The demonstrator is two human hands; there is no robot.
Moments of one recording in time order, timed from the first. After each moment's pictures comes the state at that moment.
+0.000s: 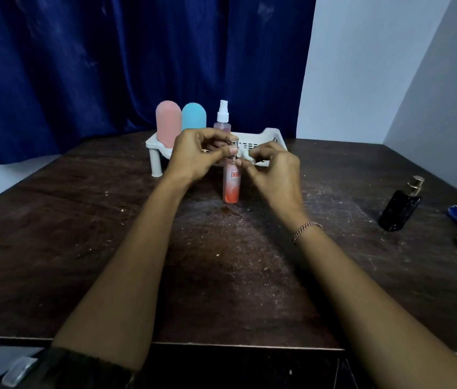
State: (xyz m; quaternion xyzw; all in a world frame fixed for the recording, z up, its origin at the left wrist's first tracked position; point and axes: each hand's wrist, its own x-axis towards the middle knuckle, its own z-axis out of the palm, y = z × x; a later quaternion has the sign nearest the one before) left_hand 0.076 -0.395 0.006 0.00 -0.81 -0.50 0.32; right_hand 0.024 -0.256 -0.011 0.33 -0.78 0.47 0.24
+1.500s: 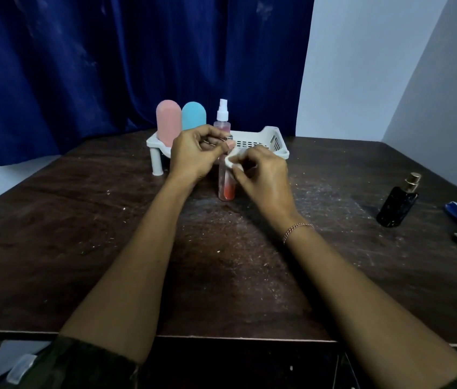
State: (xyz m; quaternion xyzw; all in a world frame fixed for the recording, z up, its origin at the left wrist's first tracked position) left_hand 0.067 -0.396 -0.002 0.07 -0.78 -0.50 0.38; right_hand 0.025 -0.257 -0.025 0.43 -0.76 0.42 0.26
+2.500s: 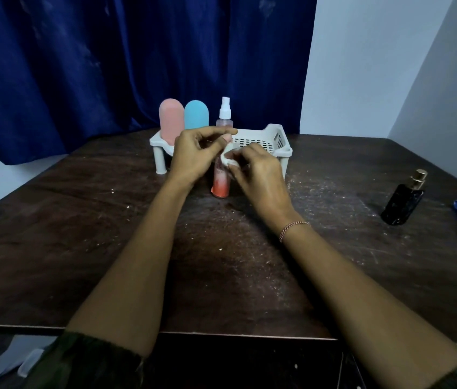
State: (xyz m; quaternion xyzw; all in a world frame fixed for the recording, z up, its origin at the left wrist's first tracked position) left_hand 0.068 -0.404 -0.007 -0.01 -0.77 -0.53 0.37; right_hand 0.027 -0.268 -0.025 0.45 -0.76 0.39 0.28
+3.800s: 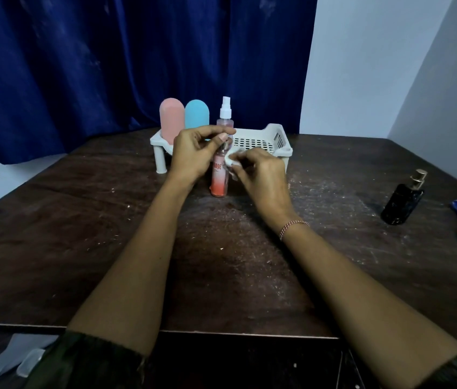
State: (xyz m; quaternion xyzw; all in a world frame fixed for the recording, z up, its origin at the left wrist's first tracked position) left_hand 0.065 -0.403 -0.010 -0.01 -0.75 -0.55 0.37; right_hand 0.026 -0.266 -0.031 0.40 -0.77 0.43 0.26
